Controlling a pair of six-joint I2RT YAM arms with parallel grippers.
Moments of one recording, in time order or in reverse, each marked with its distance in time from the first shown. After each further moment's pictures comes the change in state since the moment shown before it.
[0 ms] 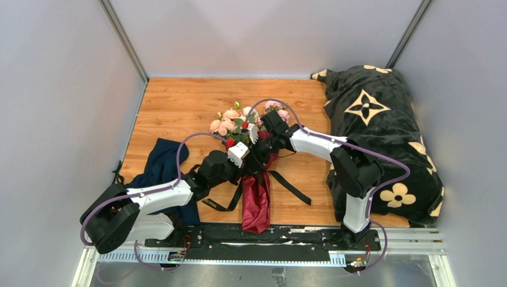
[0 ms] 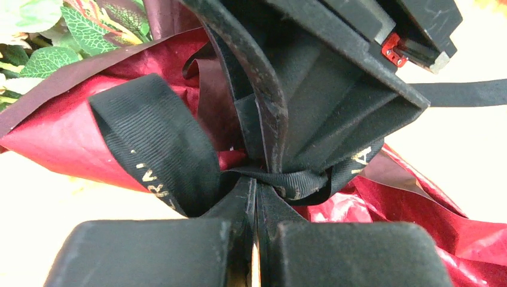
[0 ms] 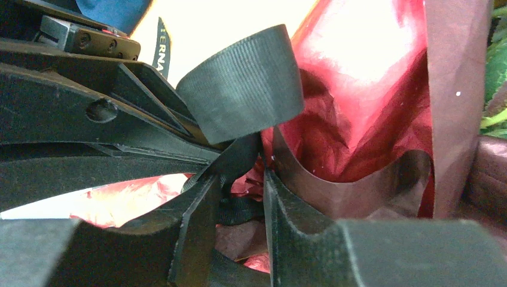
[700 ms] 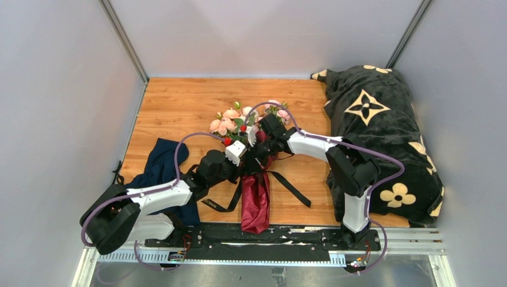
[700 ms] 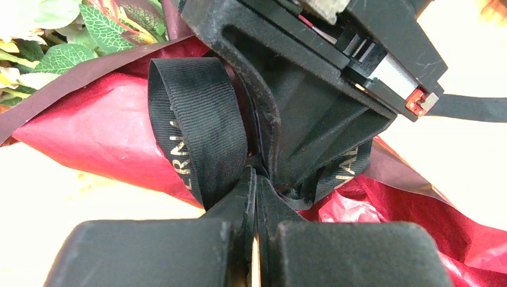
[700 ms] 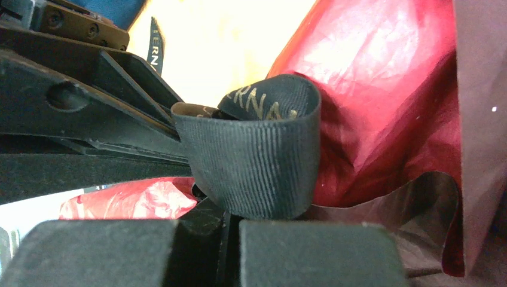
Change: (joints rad) left arm 0.027 -0.001 -0.018 0.039 0.011 -0.014; right arm 0.017 0.031 -0.030 0.080 -0.007 0.019
